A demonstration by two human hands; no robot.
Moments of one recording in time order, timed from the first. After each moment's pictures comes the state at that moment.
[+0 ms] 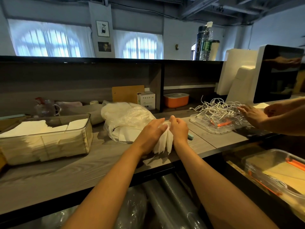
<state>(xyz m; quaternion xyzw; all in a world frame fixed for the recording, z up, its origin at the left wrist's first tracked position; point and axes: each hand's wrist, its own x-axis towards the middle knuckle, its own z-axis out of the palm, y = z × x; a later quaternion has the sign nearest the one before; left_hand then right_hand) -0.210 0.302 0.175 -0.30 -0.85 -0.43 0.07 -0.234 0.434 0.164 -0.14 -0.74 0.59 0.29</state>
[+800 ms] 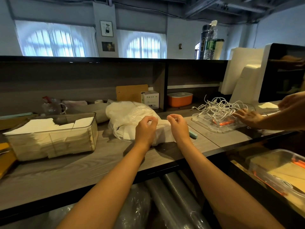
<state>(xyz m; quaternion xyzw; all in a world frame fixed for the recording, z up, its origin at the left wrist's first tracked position) -0.223 0.302 0.172 -0.11 -0.77 -0.60 0.16 -0.231 0.429 0.165 -0.06 -0.75 0.61 0.26</state>
